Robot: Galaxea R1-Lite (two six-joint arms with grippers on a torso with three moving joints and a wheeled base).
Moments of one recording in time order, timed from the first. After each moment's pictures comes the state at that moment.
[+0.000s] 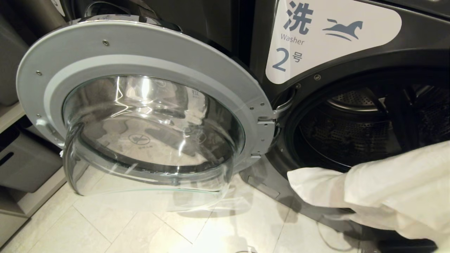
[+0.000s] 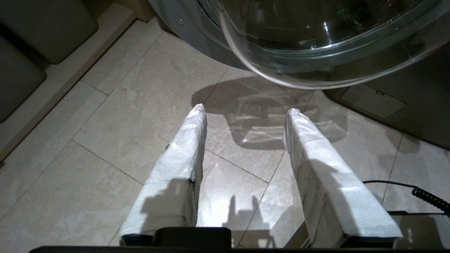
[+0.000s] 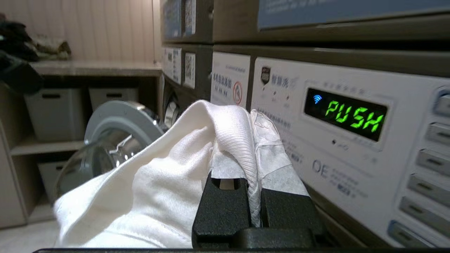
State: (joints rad) left arm 0.00 0.00 0.00 0.00 -0.01 0.04; right arm 1.28 0.45 -0.63 -0.58 -0.31 -0.72
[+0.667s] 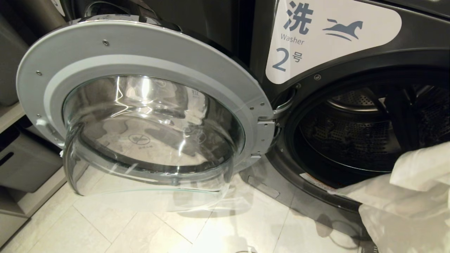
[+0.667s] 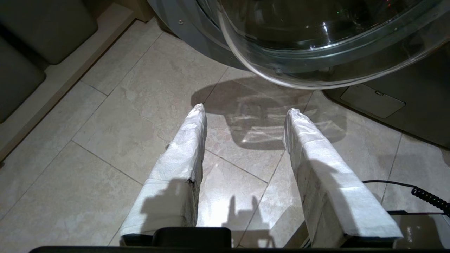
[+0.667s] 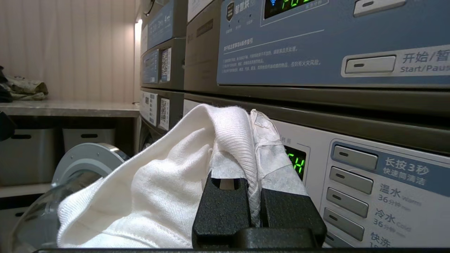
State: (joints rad) left arm 0.00 0.00 0.00 0.00 -0.01 0.04; right arm 1.36 0.41 -0.65 -0.71 -0.28 -0.88
